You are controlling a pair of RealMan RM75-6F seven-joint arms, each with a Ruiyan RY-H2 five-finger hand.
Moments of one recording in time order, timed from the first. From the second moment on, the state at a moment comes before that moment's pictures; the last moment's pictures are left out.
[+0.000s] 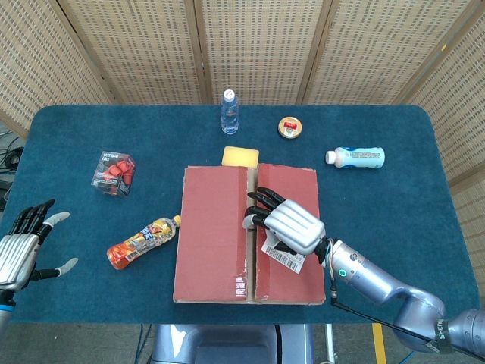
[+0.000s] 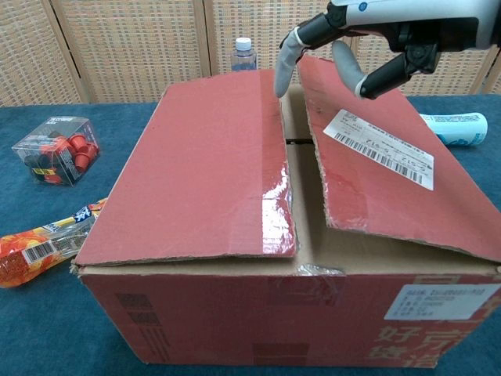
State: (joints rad) left arm -0.16 -0.95 -0.03 -1.89 1.44 1.34 0.05; right arm 0.80 -1.06 0.22 -1.91 -1.53 0.83 0.08
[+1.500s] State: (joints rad) left arm -0.16 -0.94 -0.03 -1.89 1.46 1.35 0.01; right arm 0.79 -1.02 0.19 -1.92 -1.53 0.91 0.04
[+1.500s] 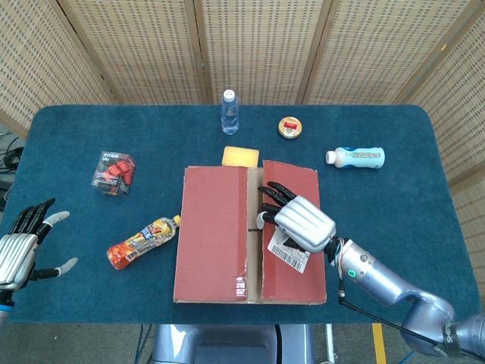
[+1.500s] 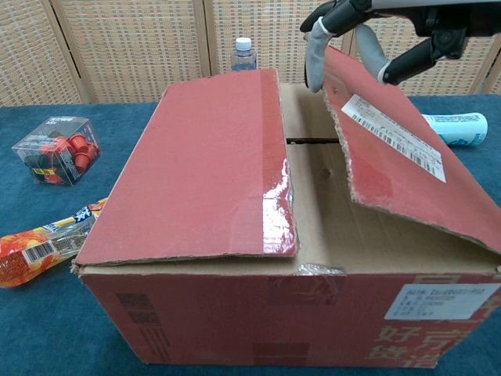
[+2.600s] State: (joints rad) left arm -0.17 -0.93 -0.03 -1.90 1.46 1.34 0.02; right arm 0.76 -0.87 0.21 -1.98 -1.52 0.94 0.03
